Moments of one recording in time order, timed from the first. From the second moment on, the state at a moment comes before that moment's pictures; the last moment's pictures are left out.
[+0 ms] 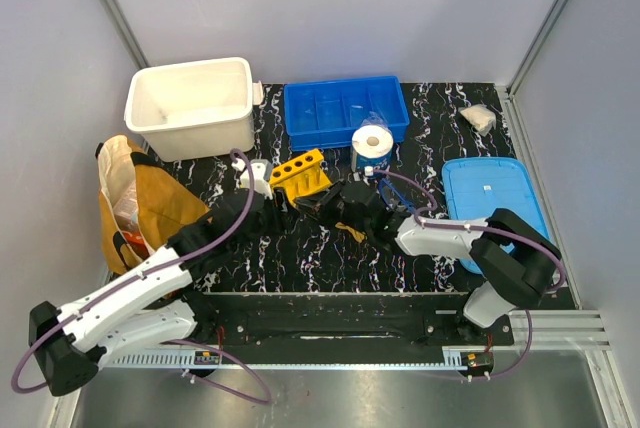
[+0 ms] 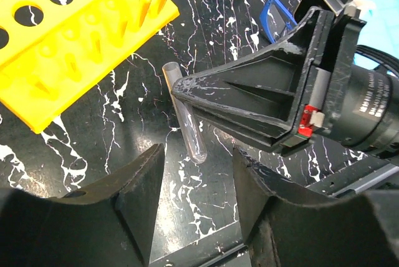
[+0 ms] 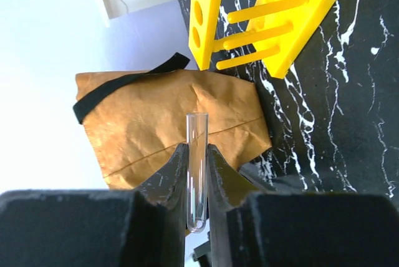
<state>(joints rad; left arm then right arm) -0.83 0.85 0.73 -0.40 -0.24 -0.62 0.92 1.58 0.78 0.46 0.07 1.61</state>
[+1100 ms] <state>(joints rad) -0.99 0.96 0.71 -0.28 -0.50 -0.64 0.91 1.49 0.69 0.56 0.12 1.75</state>
